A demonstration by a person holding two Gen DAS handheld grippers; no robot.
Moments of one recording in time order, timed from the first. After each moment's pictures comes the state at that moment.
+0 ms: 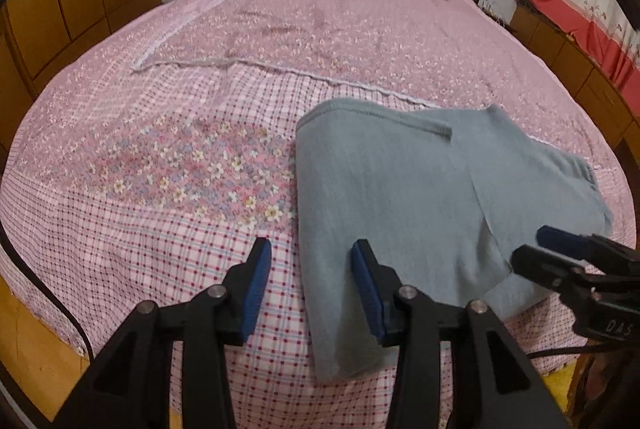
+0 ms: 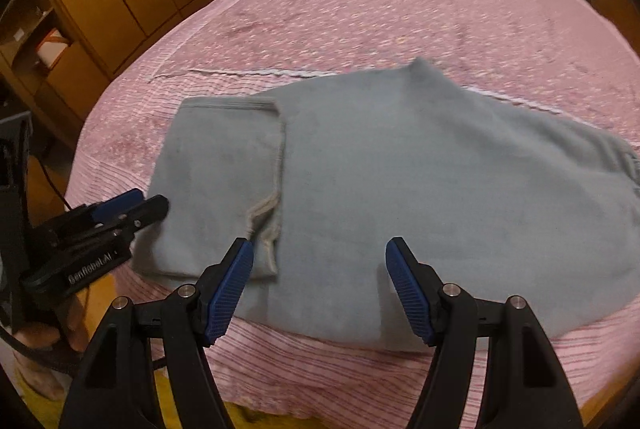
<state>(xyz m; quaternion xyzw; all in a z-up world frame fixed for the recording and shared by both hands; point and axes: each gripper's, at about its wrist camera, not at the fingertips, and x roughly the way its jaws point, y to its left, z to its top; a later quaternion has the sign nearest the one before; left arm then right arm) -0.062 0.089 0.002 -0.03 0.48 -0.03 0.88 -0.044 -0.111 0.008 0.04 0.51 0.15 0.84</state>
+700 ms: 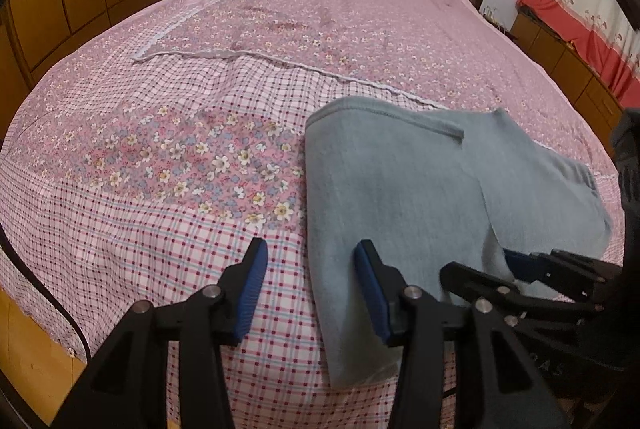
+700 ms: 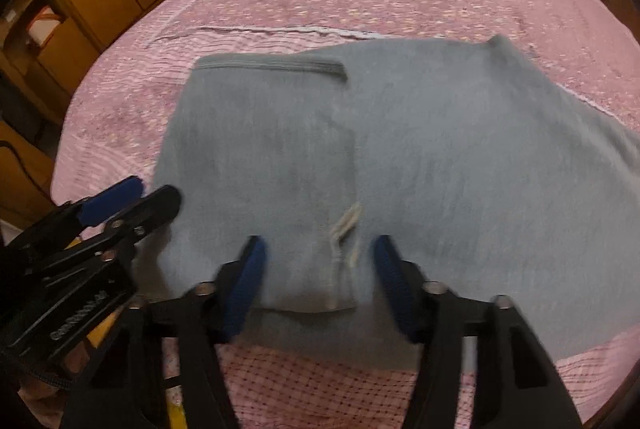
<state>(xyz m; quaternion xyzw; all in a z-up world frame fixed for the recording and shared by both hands) -0.059 0.098 -0.005 -0.05 0.48 -0.04 0.88 -0.030 -0.052 -0.023 0.02 0.55 0.15 0.82</state>
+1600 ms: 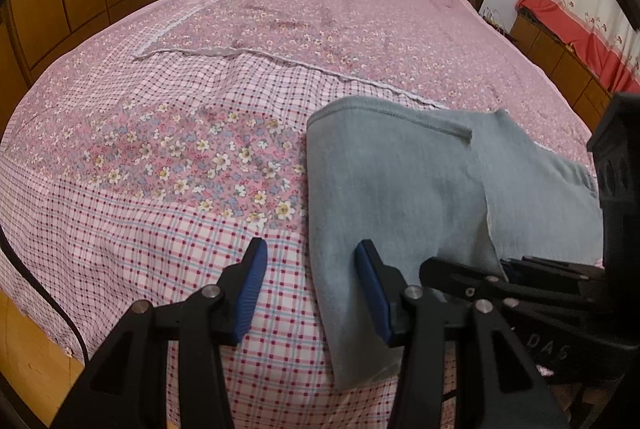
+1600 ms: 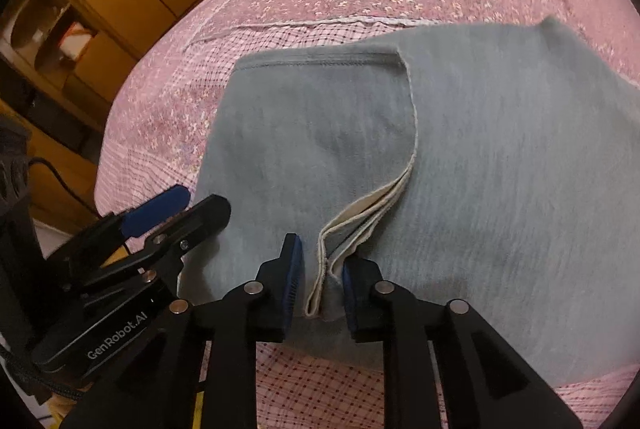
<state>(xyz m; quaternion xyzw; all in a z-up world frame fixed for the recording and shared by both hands) -0.059 0.100 -0.007 -0.05 0.48 -0.04 0.88 -0.020 -0.048 -0.033 0.09 0.55 0.22 0.80</state>
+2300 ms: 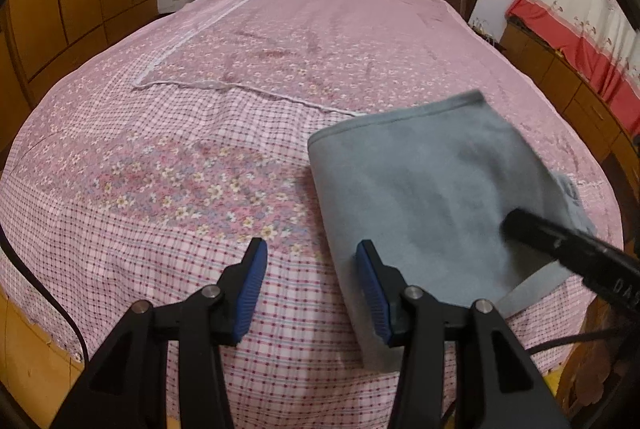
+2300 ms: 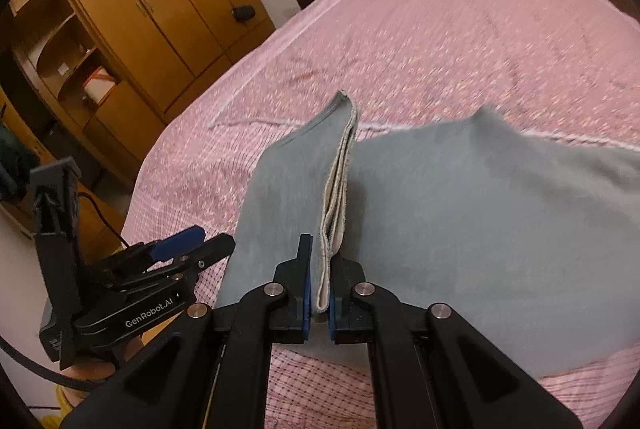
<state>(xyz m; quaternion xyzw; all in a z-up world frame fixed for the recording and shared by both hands) -0.063 0.090 0.023 -0.05 0.45 -0.05 0.89 -0.045 -0.098 0.037 0.11 0.44 0.22 0.87</state>
